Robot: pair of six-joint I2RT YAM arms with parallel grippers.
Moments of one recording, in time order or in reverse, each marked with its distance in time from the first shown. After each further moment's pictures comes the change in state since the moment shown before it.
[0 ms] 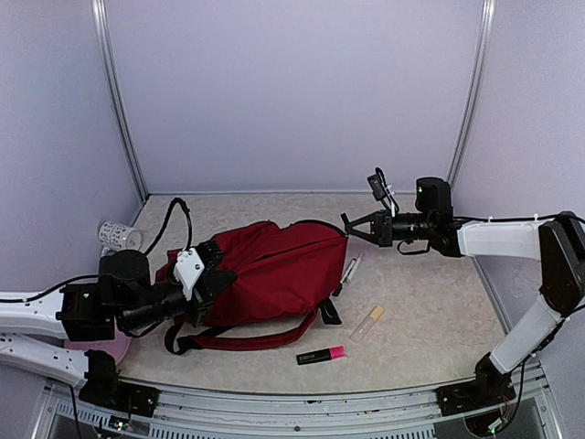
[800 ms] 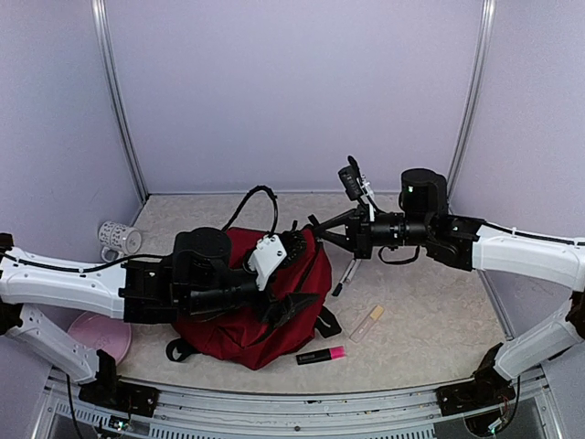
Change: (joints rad) left arm -0.048 0.448 0.317 0.097 0.181 -0.086; right arm 0.365 -0.205 0.075 -0.183 0.322 -0.070
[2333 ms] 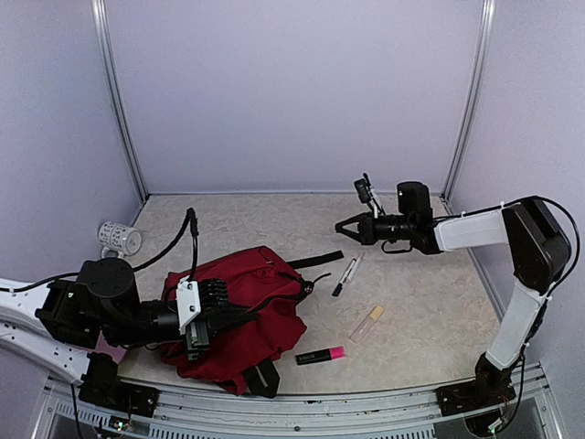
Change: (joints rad) left arm -0.232 -0.428 -0.165 -0.217 -0.108 0.162; right arm -0.295 0.436 0.050 0.261 -0.209 0.057
